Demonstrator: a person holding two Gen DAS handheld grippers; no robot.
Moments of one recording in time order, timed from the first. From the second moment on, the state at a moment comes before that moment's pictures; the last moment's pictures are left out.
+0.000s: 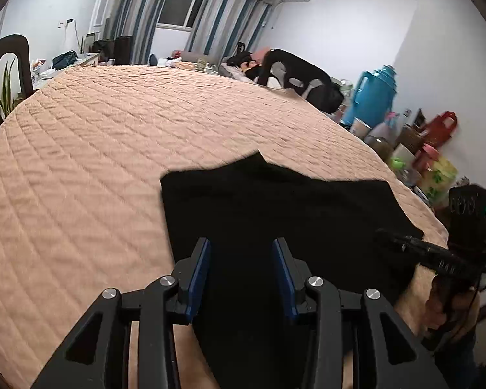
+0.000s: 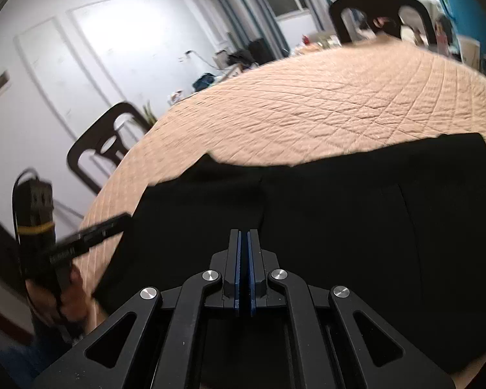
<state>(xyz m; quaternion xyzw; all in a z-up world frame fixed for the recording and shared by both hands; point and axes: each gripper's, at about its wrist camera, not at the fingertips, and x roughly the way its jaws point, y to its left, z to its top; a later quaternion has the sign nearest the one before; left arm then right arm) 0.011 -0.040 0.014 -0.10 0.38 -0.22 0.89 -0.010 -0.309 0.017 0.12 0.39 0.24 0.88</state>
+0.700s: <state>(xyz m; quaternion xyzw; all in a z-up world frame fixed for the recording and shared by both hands) -0.018 -0.046 0.008 -0.05 0.36 -0.20 0.91 -0.044 -0.309 0.009 0.03 0.37 0.19 0.91</state>
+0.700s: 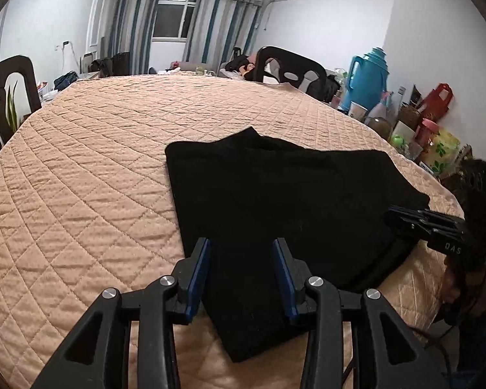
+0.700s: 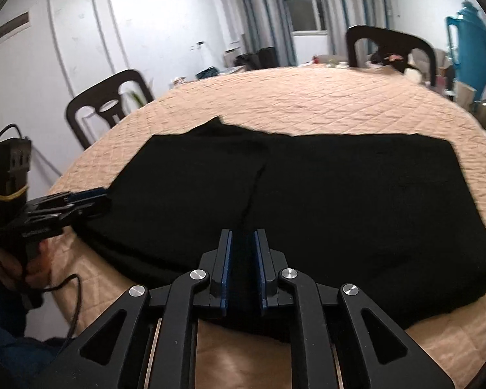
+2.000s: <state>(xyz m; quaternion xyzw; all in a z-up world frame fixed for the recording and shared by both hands) -0.003 -0.047 0.010 -0.06 0.37 -0.17 0.91 -0.071 -0.446 0.012 0.20 0.32 0.05 0.93</state>
